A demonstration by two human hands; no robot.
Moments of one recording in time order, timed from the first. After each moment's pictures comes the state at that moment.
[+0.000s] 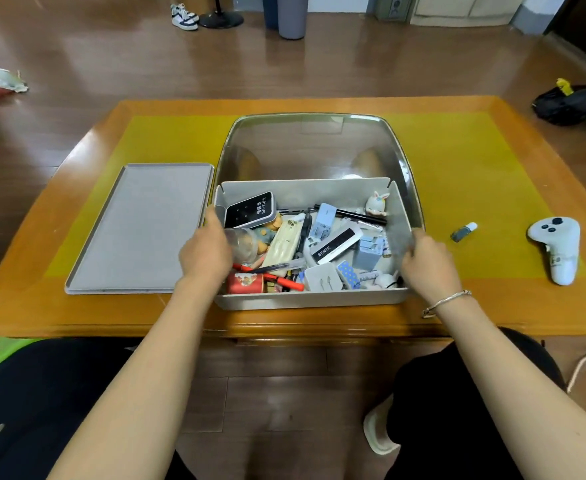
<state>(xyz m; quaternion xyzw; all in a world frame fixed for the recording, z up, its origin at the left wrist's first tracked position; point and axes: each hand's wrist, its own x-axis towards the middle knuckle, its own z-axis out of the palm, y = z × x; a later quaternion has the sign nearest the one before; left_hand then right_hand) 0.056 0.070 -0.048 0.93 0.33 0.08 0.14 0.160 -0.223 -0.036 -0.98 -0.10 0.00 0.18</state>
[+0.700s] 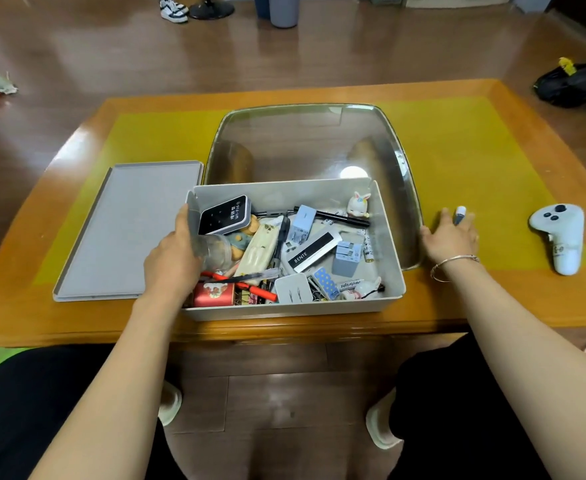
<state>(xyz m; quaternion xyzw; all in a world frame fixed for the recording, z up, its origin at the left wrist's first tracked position) 0.032 0.089 -0.049 0.94 0.30 0.08 0.11 0.246 -0.266 -0.091 -0.98 0.06 0.07 0.15</state>
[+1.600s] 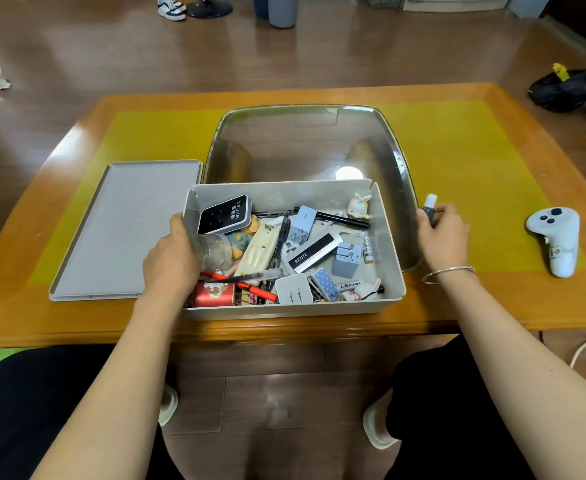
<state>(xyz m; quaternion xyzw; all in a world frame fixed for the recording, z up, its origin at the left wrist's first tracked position) 0.034 0.091 -0.054 0.93 0.34 0.09 0.10 0.224 -0.246 -0.070 -0.93 0.01 -0.12 0.34</state>
